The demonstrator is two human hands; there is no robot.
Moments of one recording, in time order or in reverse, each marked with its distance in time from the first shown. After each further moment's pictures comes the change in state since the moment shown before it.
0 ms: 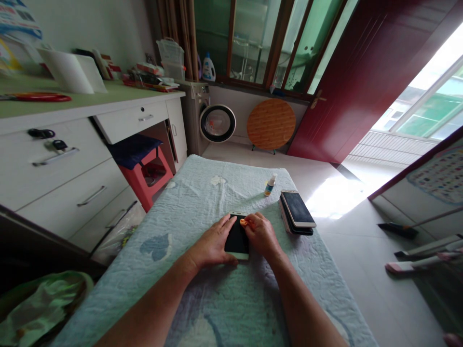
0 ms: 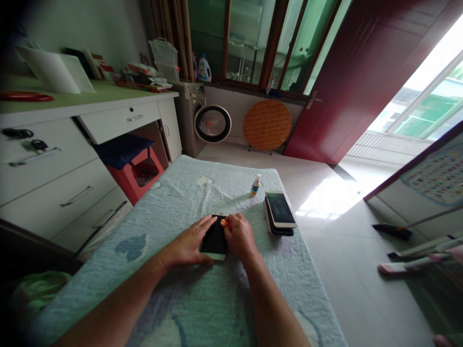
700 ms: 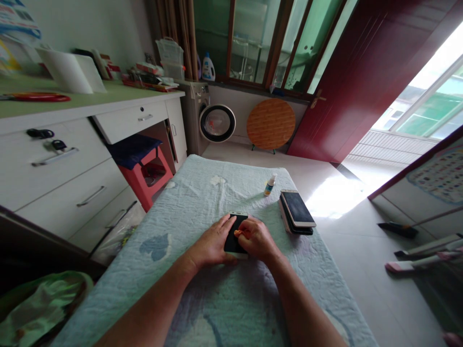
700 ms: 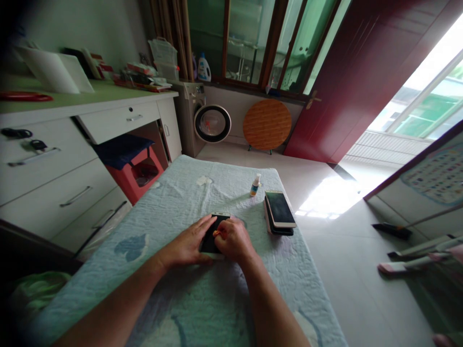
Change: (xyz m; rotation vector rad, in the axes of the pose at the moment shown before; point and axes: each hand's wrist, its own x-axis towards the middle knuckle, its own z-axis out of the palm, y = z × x) left_hand 0.001 -0.005 0.002 -0.003 0.003 0.012; right_hand -0.007 -0.015 -0.003 0.028 -0.085 -0.165
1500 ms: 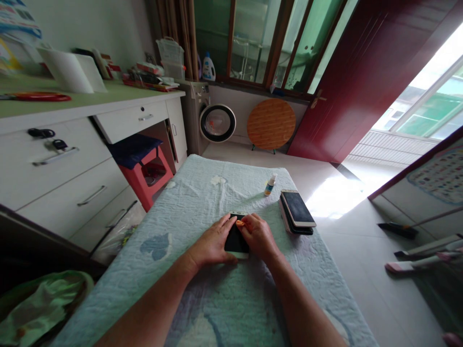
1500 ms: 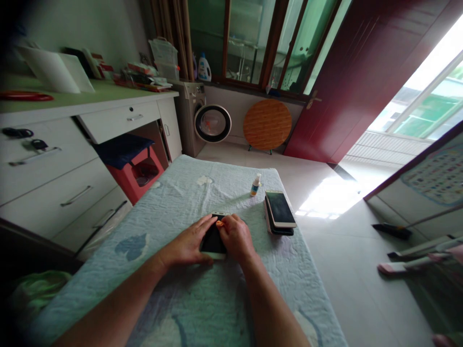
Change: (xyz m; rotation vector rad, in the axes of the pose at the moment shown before) left_hand -0.001 0.001 -0.001 -0.030 0.017 0.011; right_hand 0.002 0.006 0.004 0.049 0.066 0.110
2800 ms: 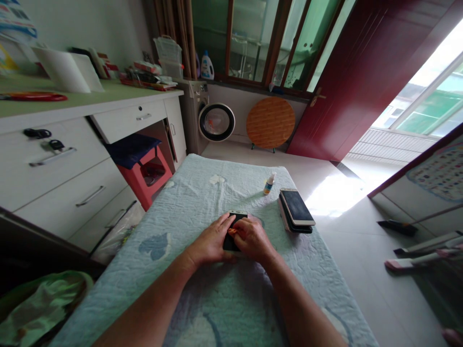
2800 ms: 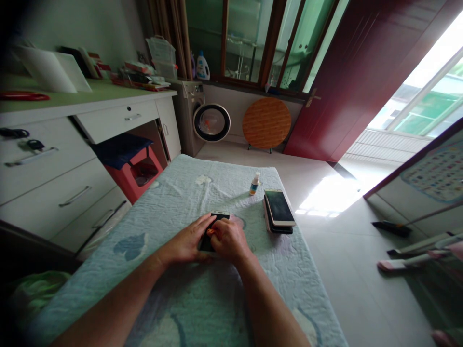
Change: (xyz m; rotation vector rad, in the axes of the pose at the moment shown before) left_hand 0.002 -0.006 0.003 0.018 0.000 -0.013; right_hand -0.003 -0.014 0.000 -0.025 -0.122 -0.147
